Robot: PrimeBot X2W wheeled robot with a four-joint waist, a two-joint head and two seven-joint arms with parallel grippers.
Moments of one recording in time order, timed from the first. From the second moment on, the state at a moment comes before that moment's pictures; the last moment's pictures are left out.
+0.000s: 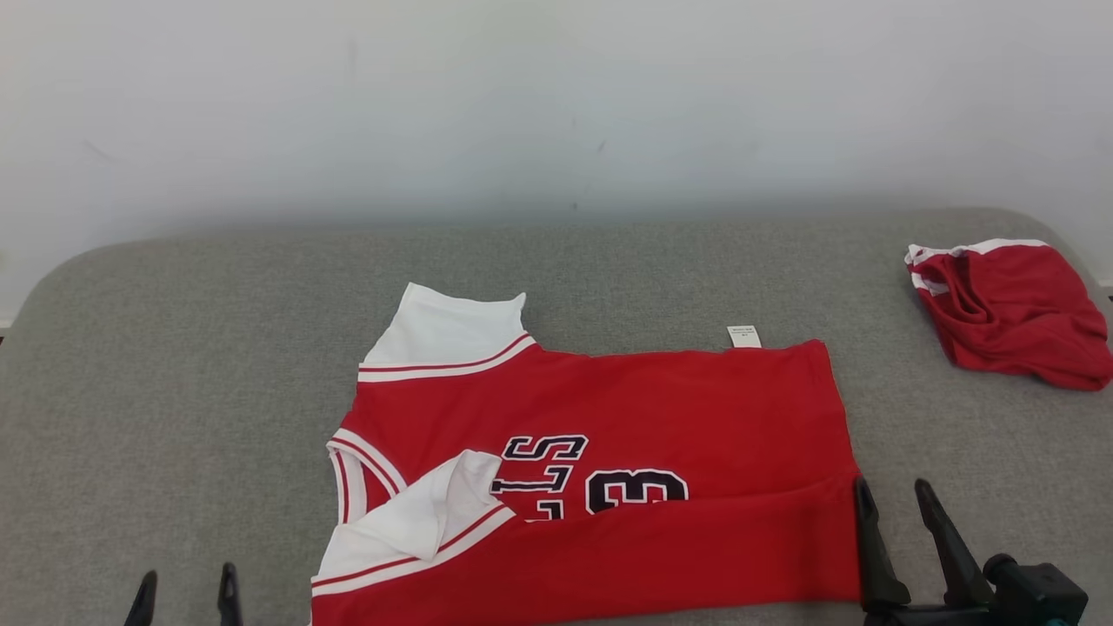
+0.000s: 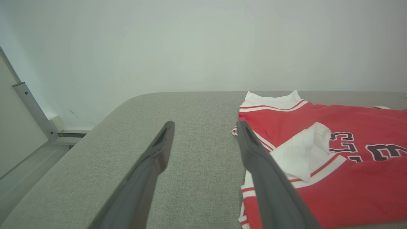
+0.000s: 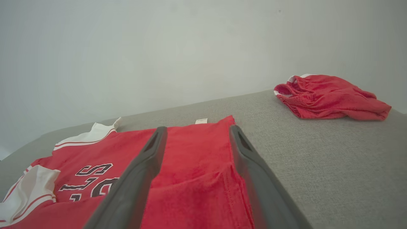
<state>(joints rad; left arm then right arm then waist) 0.19 0.23 -0.01 0.02 -0.24 0.01 -0.26 0.05 -0.15 -0.03 0.17 0.30 0.13 -0.26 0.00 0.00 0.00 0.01</state>
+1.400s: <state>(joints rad) -0.86 0.51 -0.32 0.61 -0.51 -0.13 0.05 -0.88 -0.23 0.33 0.83 0.45 0.13 -0.23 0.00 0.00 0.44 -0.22</state>
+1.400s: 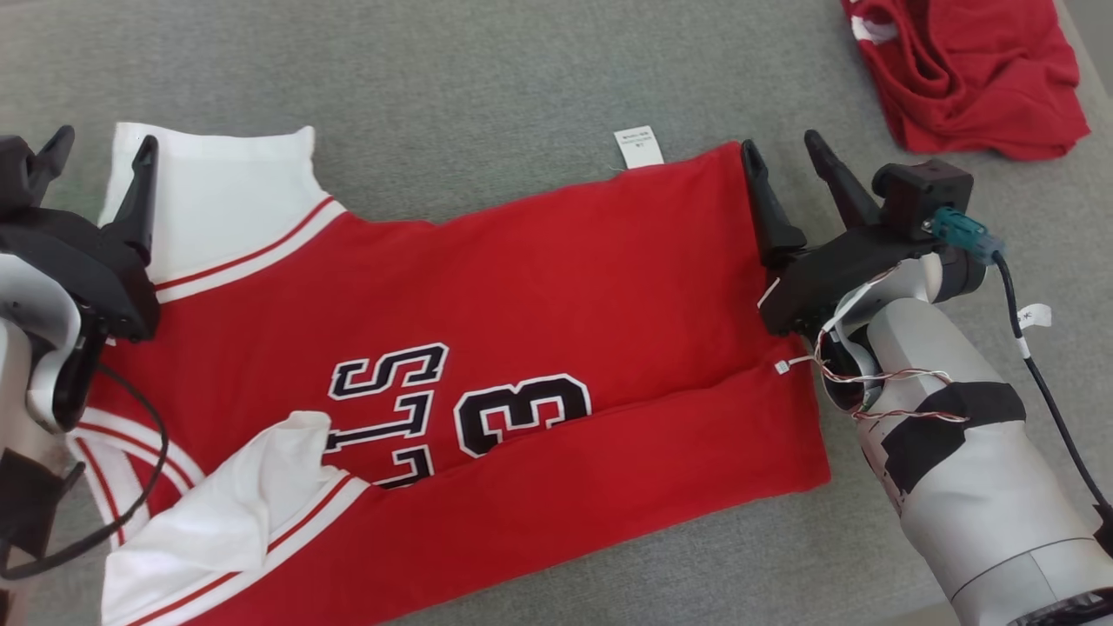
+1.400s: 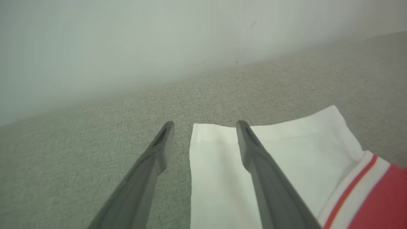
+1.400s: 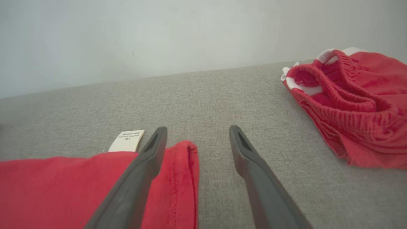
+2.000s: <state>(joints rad) -1.00 0.52 -0.43 0.83 -0.52 -0.13 0.03 -0.97 -0.23 0.51 0.90 0.57 0.13 -0.16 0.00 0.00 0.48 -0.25</state>
